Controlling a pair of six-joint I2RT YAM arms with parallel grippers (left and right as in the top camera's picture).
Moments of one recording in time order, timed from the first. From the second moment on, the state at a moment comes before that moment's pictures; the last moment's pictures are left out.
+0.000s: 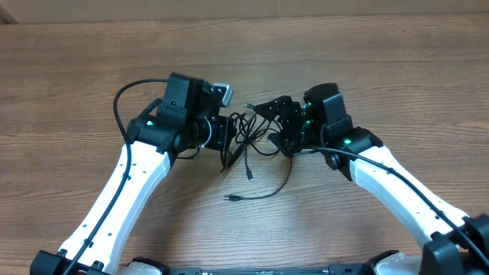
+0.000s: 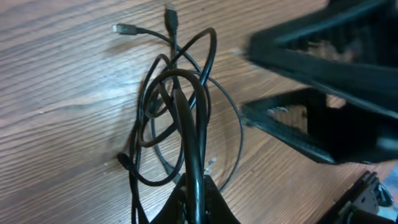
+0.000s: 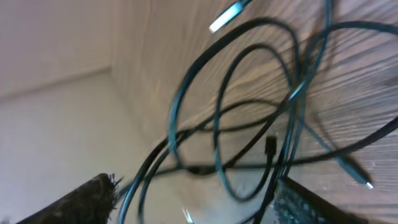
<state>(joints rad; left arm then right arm) -0.34 1.43 1.18 -0.76 0.43 -0.18 0.44 1.50 0.95 -0.17 -0.45 1.41</state>
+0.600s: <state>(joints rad) -0.35 1.43 1.18 -0.70 0.49 -0.19 0.45 1.63 0.95 -0.14 -0.40 1.43</state>
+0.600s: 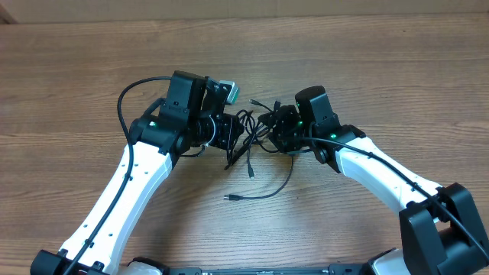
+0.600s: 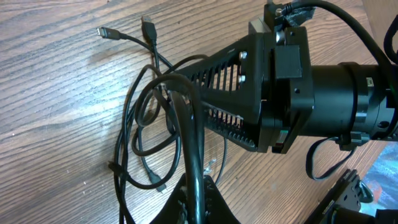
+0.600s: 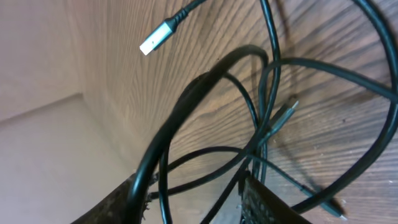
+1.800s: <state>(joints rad) -0.21 1.43 1.22 -0.66 0.40 -0.27 0.04 1.46 0.95 -0.53 -0.26 0.84</state>
